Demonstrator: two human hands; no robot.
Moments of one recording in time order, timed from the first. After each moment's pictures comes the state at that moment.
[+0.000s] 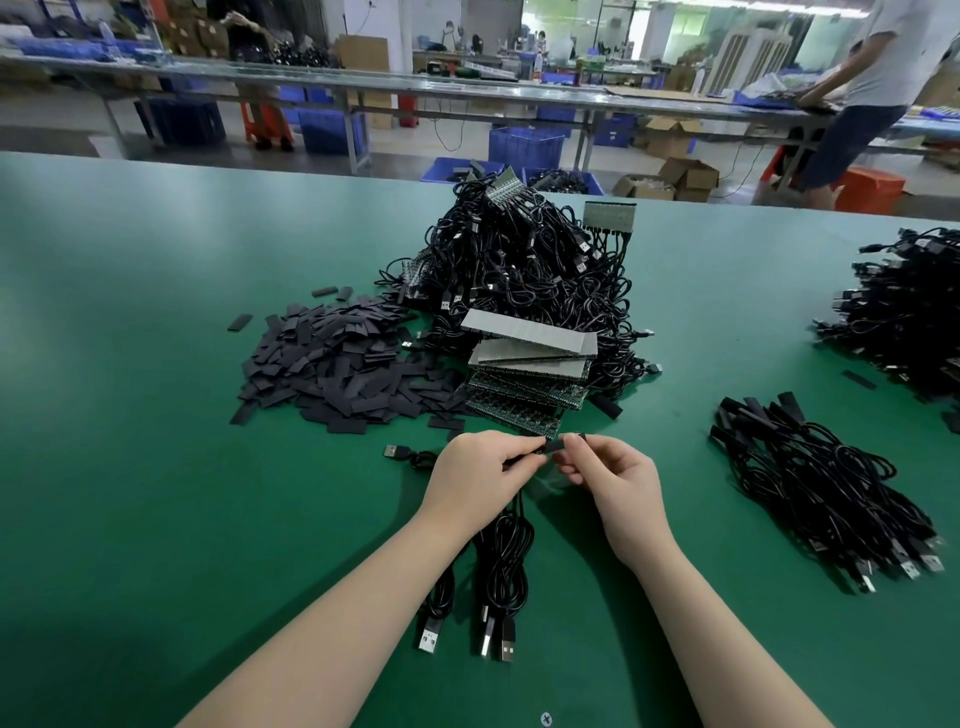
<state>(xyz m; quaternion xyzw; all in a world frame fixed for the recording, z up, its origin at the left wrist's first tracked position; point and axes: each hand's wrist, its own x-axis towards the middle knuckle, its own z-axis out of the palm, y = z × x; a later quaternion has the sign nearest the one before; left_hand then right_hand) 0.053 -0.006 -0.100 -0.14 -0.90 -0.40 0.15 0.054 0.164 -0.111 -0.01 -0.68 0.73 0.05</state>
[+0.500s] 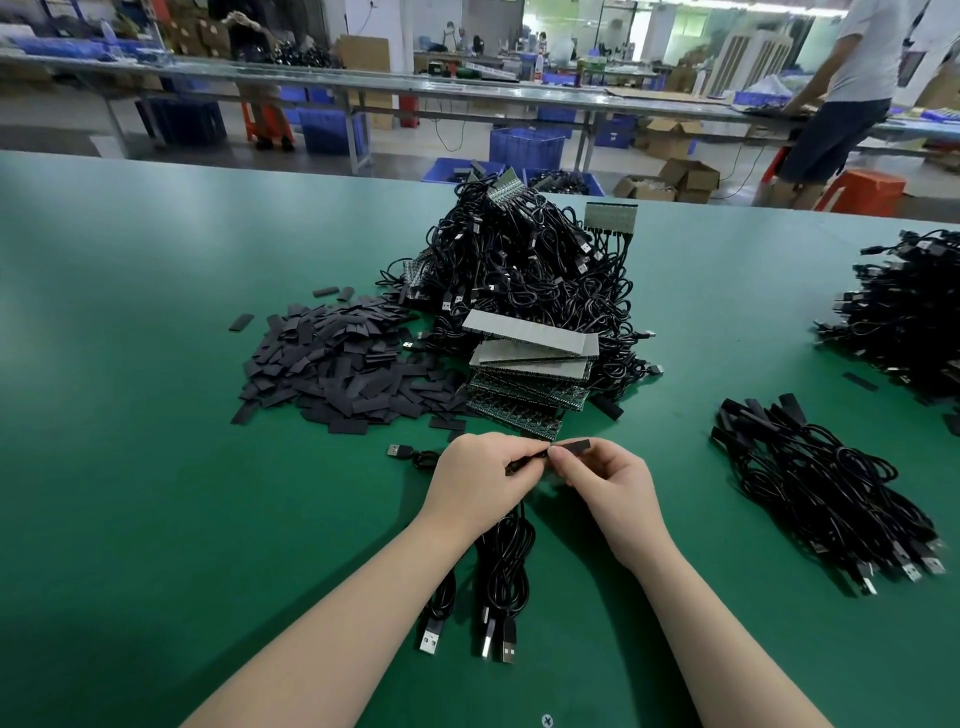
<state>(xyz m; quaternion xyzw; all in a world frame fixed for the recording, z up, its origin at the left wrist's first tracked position) 0.058 -0.004 -0.095 -0.15 -0.90 -0.38 0.16 0.056 0.162 -0.107 0.03 -0.73 0.68 0.03</state>
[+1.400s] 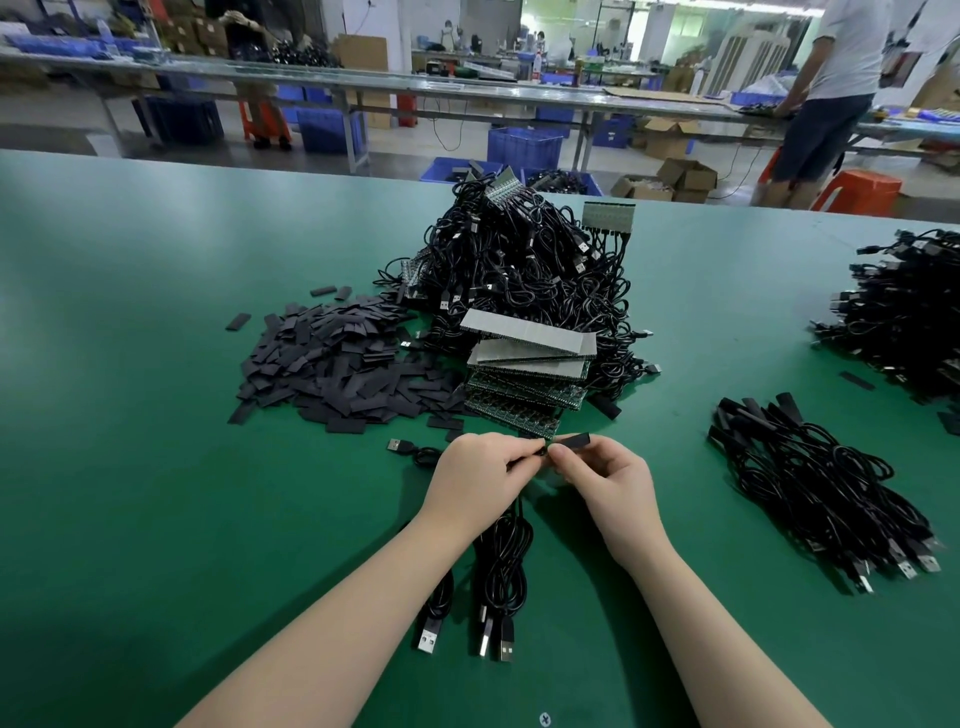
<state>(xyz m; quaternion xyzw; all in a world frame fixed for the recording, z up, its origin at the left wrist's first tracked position) 0.055 -0.002 -0.097 -0.14 -0.91 -0.37 0.15 0.058 0.160 -0.105 0.02 -0.73 0.68 0.04</state>
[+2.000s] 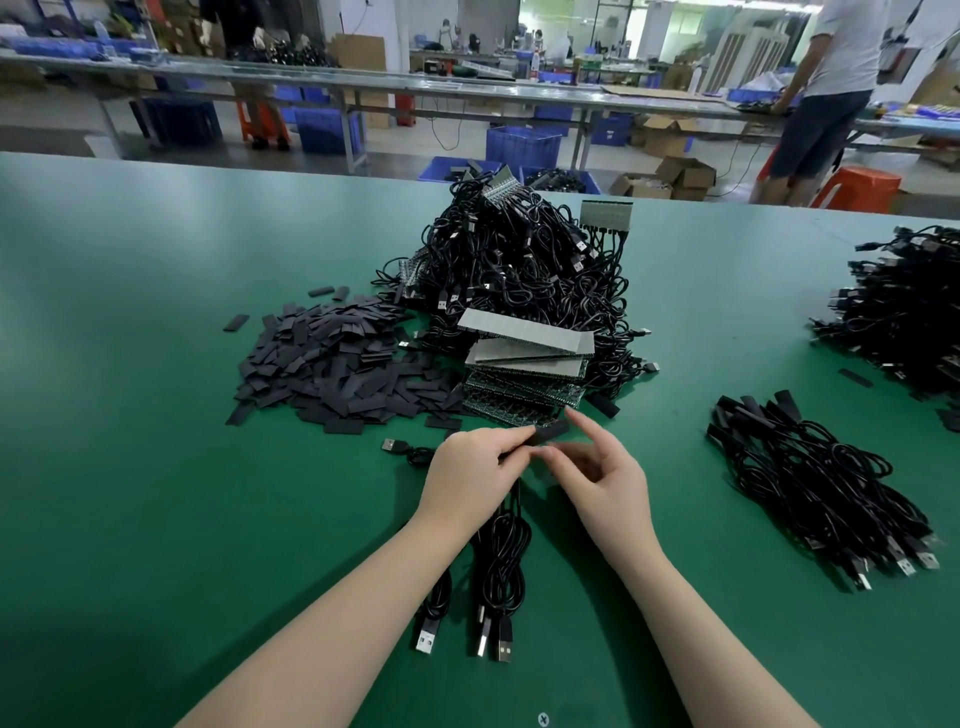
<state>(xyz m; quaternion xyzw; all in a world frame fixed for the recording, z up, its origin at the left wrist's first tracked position) 0.051 -0.004 -0.102 -0.11 -0.90 -0.39 0.17 0.062 0.156 -0.107 0.04 -0.78 0.62 0.10</state>
